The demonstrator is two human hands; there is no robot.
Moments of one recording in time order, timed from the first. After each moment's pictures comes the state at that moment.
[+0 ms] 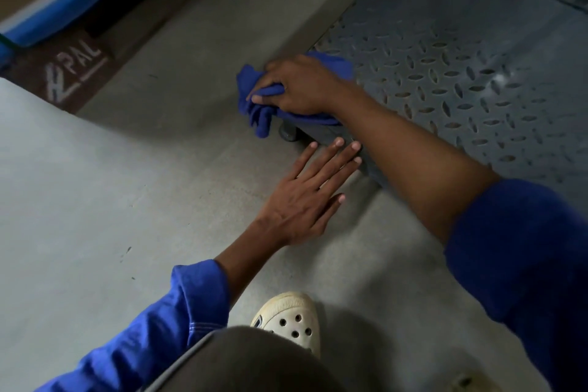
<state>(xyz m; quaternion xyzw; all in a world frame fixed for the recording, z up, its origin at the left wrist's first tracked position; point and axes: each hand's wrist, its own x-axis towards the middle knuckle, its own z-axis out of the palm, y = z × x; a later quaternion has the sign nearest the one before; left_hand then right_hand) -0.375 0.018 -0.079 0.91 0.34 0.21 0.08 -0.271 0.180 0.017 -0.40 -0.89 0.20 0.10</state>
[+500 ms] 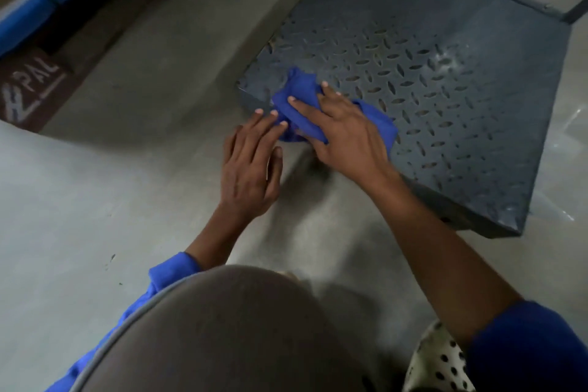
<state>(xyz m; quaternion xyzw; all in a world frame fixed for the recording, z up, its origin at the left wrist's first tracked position) -0.393 0.020 -0.055 0.81 0.43 0.39 0.05 -0.180 0.039 -0.030 -0.59 -0.78 0.01 0.20</state>
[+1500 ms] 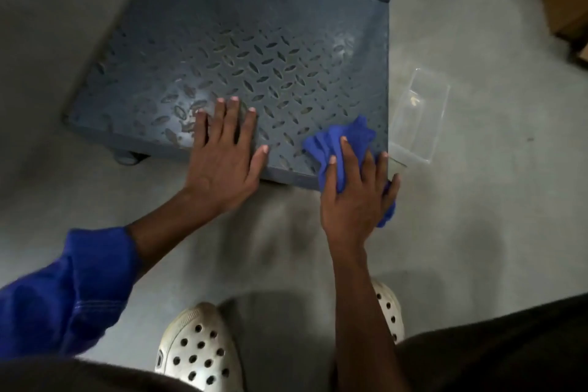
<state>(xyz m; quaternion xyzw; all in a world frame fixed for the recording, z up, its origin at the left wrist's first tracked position) -0.241 0.030 -0.033 0.92 0.37 0.10 0.04 -0.087 -0.128 -0.051 -0.92 -0.29 -0.15 0.19</state>
